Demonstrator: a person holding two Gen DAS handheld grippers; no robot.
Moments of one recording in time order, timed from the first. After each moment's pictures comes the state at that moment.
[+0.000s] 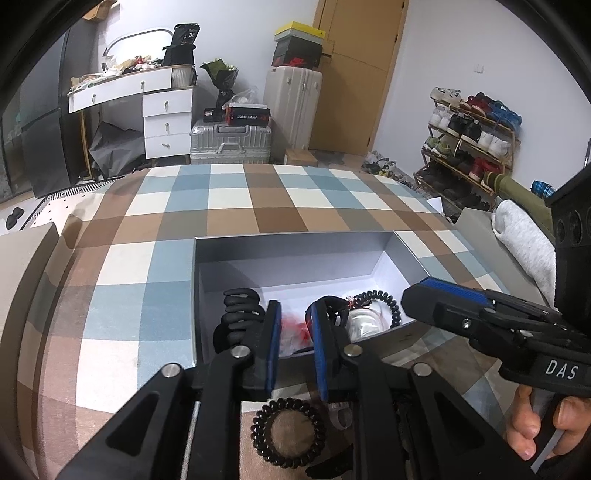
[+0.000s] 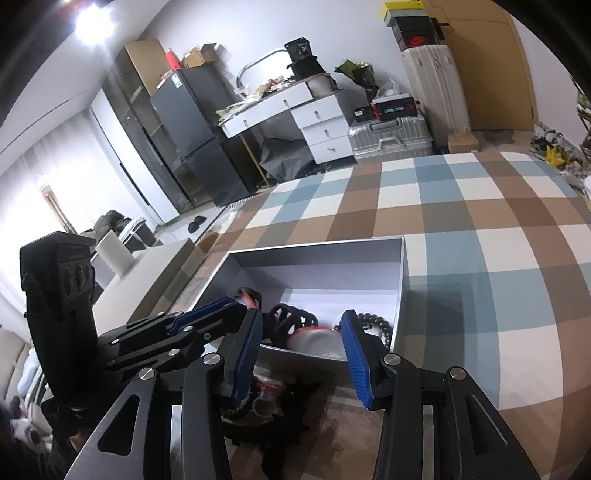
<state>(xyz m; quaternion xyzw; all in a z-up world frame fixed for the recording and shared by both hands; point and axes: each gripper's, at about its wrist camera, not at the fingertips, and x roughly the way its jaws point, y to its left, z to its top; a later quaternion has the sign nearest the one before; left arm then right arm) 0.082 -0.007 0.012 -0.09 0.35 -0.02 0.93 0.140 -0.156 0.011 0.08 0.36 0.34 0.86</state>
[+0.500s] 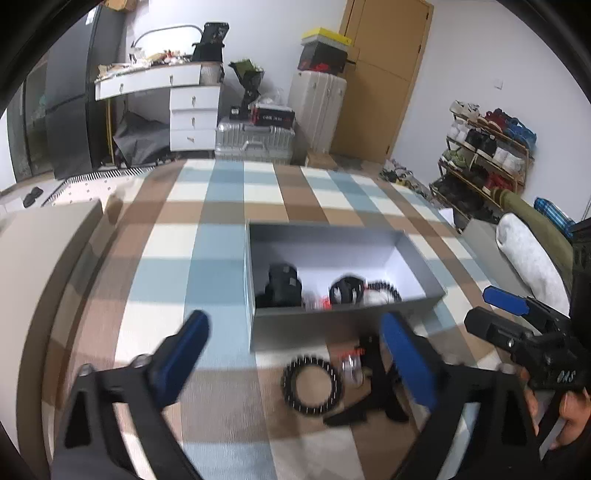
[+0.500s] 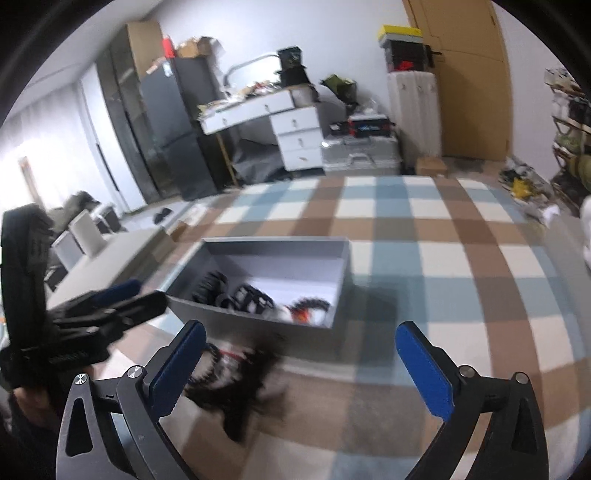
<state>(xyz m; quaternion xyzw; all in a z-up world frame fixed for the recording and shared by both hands) 0.046 0.010 0.018 -0.11 0.36 0.01 0.93 0.110 -0.182 0.023 0.01 0.35 0.27 0.90</state>
